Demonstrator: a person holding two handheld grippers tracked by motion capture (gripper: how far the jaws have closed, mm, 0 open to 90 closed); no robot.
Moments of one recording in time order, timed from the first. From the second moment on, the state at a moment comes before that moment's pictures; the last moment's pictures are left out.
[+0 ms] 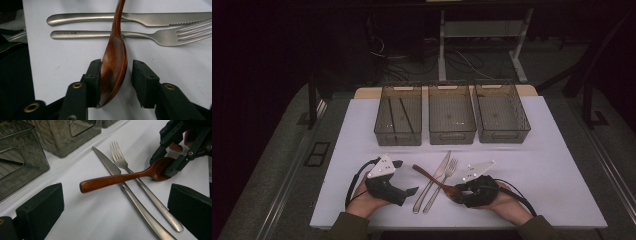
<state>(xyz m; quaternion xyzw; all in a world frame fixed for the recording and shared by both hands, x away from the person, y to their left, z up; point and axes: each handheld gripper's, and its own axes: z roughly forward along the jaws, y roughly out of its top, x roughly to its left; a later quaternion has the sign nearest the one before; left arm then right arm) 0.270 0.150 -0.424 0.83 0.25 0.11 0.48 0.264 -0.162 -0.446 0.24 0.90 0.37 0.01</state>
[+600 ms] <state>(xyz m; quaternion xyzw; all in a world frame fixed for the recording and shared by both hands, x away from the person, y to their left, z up) 0.270 0.152 -0.423 0.83 0.25 0.11 0.48 0.262 -0.161 -0.447 0.25 0.90 0.36 0.02</state>
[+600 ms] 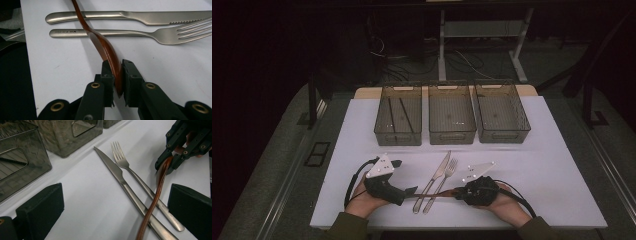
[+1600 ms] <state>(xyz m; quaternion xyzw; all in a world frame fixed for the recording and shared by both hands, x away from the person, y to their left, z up) 0.273 0.159 -0.428 0.83 0.25 0.10 0.48 0.275 -0.190 -0.430 0.30 0.87 0.39 0.04</state>
